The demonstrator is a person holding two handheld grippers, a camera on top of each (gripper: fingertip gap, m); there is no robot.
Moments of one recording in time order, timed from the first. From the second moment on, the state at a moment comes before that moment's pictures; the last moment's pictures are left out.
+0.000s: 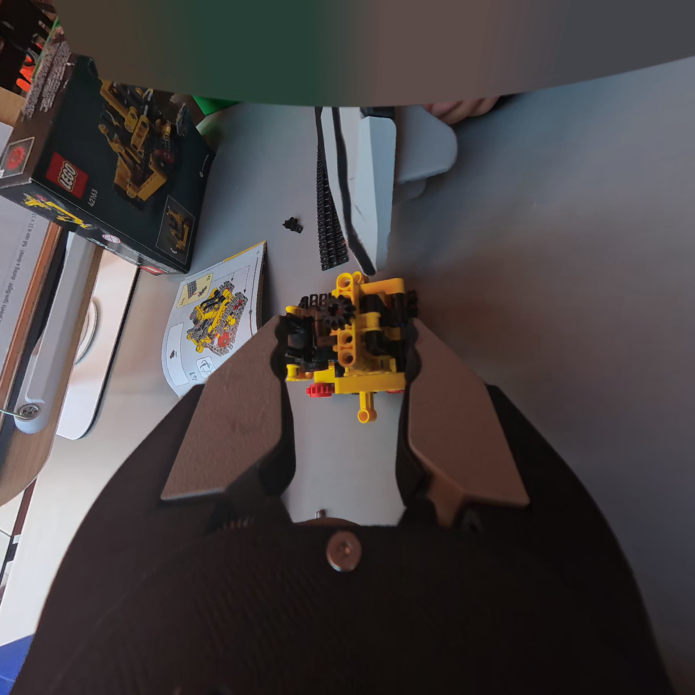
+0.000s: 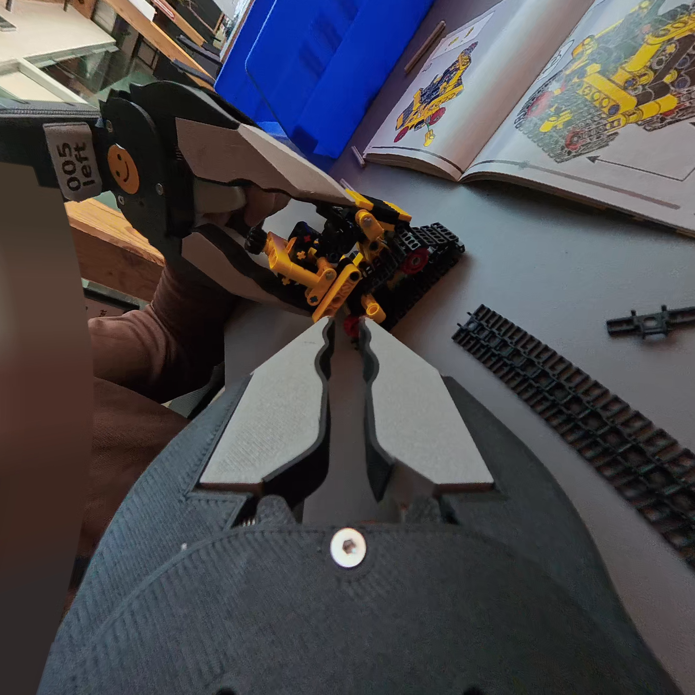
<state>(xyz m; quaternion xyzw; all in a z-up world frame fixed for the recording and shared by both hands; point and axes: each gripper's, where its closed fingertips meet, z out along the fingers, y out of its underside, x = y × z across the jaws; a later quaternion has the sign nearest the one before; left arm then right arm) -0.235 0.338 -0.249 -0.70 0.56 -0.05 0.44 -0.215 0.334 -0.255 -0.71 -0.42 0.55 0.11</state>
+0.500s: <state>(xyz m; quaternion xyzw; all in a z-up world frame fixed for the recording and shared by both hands) -0.236 0.339 -0.249 -0.71 0.56 -0.05 0.44 -0.212 0.327 -0.257 -0.67 -0.54 0.43 0.27</state>
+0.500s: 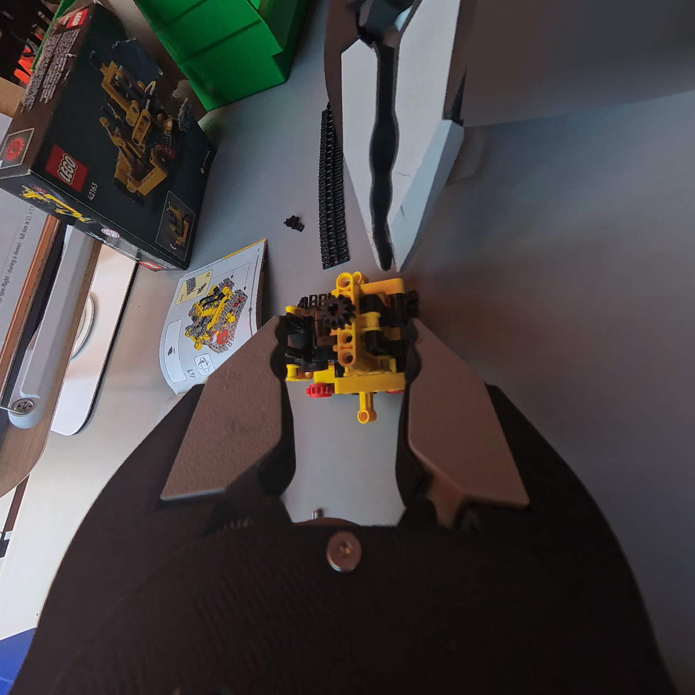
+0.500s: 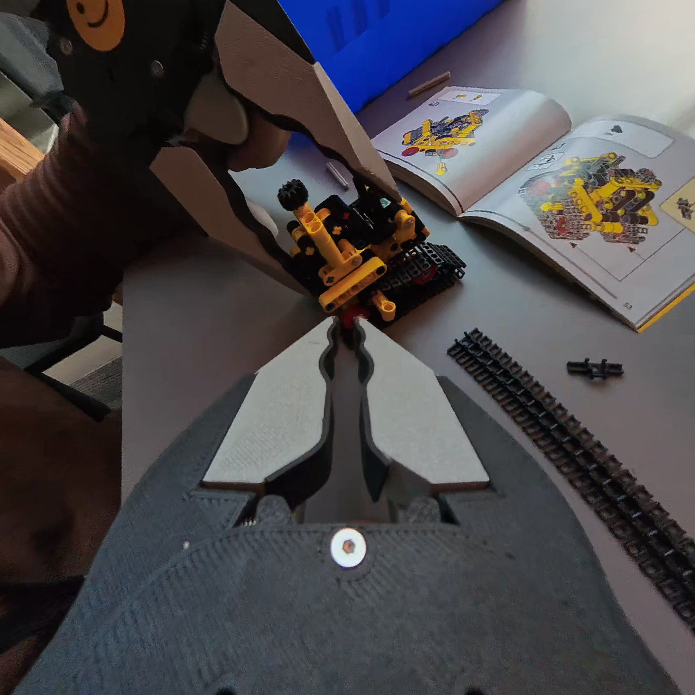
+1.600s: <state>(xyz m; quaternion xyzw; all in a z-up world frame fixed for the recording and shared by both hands) -0.234 0.337 -0.249 -0.71 0.55 -0.06 0.44 -0.222 0.335 -0.266 -0.66 -0.59 0.36 0.30</state>
